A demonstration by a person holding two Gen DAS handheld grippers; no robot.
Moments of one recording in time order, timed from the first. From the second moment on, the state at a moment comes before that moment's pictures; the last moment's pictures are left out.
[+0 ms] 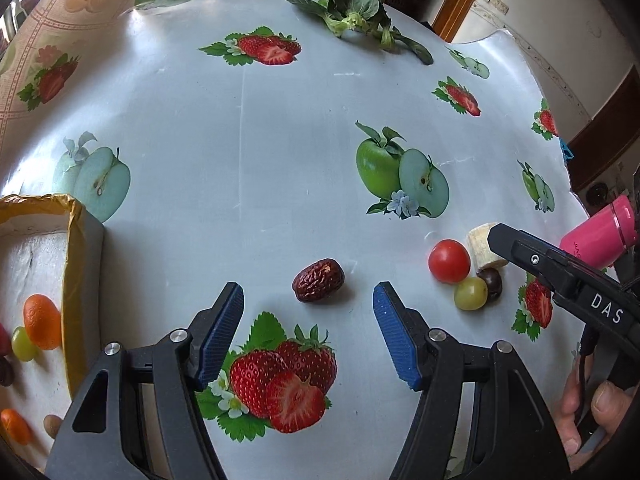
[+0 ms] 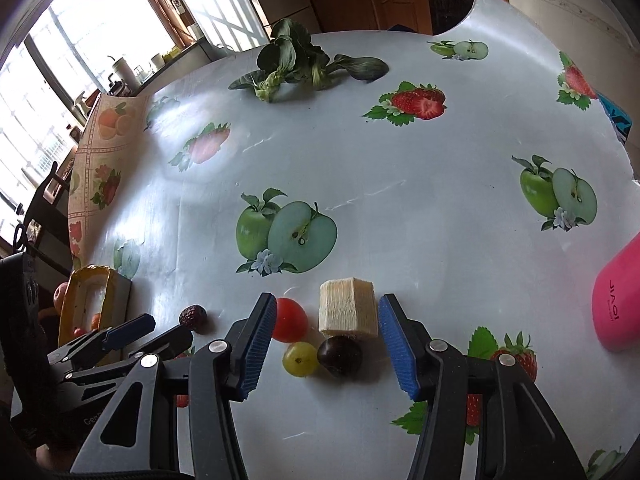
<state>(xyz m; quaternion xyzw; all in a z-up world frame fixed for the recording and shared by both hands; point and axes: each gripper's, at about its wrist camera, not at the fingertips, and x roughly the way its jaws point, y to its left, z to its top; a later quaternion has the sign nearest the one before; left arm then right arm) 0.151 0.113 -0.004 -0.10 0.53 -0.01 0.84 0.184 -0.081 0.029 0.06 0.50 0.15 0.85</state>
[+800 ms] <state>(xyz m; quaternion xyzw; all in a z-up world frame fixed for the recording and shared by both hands) 0.115 0.111 0.017 -0.08 0.53 0.01 0.84 0.161 -0.090 0.043 0.09 0.49 0.16 0.85</state>
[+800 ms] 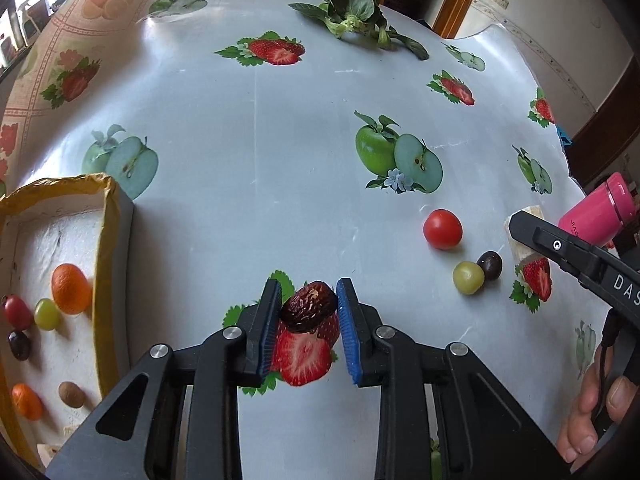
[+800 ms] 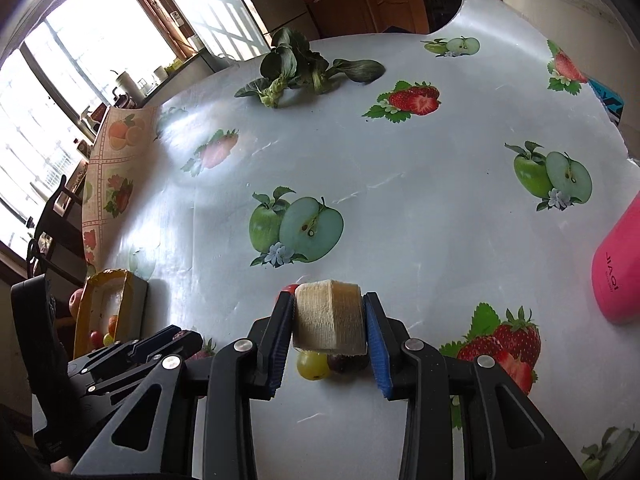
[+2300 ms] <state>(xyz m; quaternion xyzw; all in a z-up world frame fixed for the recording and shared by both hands) -0.066 0.167 0.094 -0.10 0.48 0.11 0.86 -0.040 -0.021 0.121 0.01 0.44 0.29 0.85</state>
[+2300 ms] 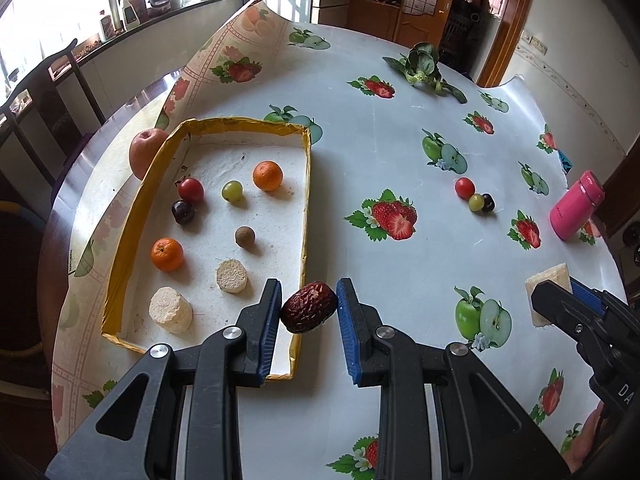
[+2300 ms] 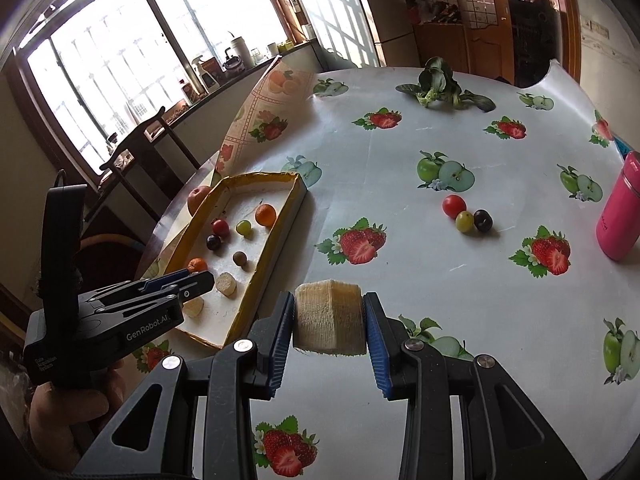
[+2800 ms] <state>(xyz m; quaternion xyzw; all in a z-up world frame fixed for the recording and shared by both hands) -0.083 0.183 0.085 -0.11 0.48 0.13 0.86 -0.050 -0.007 0.119 0.00 0.44 0.31 0.84</state>
